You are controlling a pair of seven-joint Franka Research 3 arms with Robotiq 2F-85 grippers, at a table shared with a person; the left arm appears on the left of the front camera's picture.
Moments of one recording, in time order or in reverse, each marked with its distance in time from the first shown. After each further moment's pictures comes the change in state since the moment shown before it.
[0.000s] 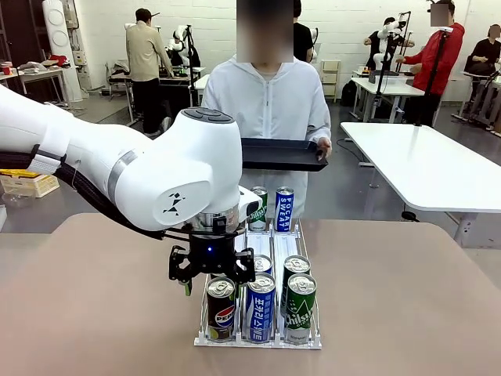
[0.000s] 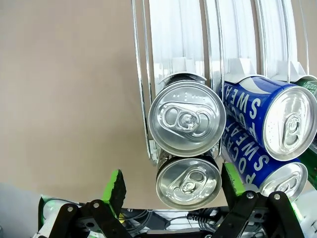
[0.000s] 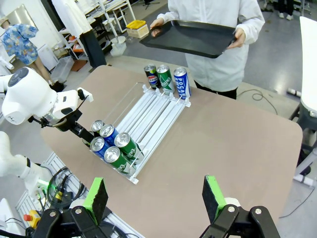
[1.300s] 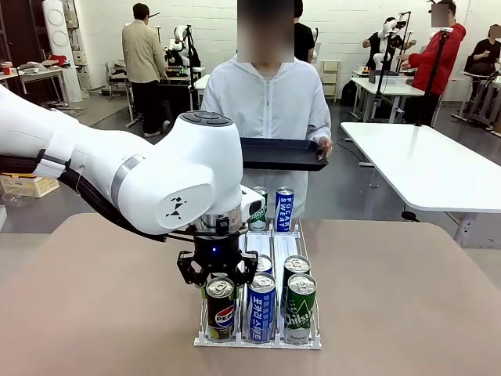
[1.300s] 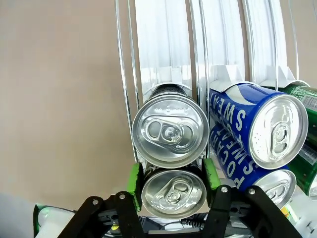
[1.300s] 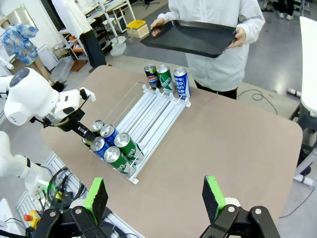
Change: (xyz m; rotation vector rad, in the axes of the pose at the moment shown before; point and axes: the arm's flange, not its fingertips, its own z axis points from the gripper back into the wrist) left arm 0.004 -0.005 -0.003 -0.041 -0.019 -0.002; right arm 0.000 0.000 0.000 0.000 0.000 0.000
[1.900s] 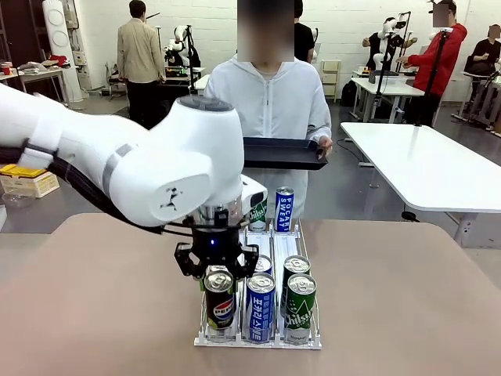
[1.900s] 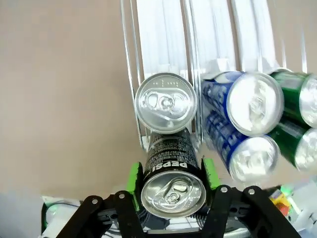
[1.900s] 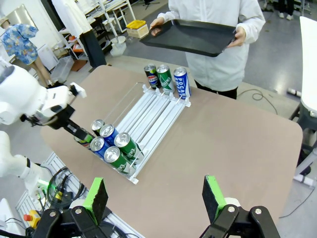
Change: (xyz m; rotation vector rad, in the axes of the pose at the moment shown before) left arm -0.016 -0.003 0.043 0.015 -0.045 -0.041; right arm 0.000 0.000 0.000 0.000 0.000 0.000
